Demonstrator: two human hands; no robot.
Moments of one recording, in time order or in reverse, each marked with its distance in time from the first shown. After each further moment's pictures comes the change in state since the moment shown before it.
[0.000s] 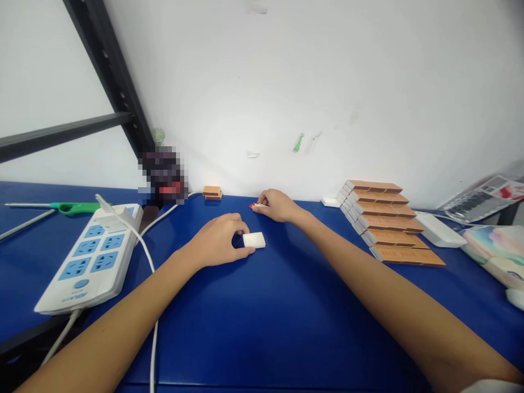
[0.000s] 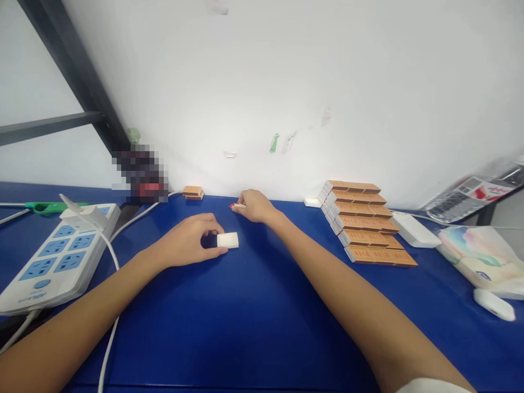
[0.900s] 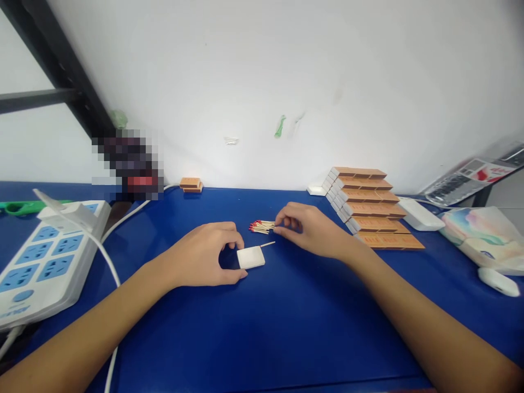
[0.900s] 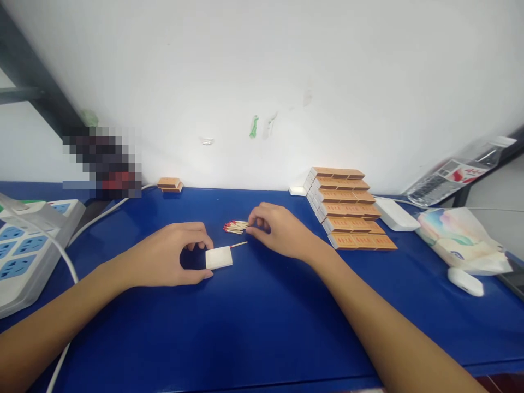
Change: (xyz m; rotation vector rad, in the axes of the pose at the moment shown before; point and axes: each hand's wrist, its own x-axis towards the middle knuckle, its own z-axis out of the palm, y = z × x) left_hand -0.008 0.032 0.006 -0.059 -0.121 0.055; right_hand -0.136 0.034 -0.035 0.087 0.066 -0.196
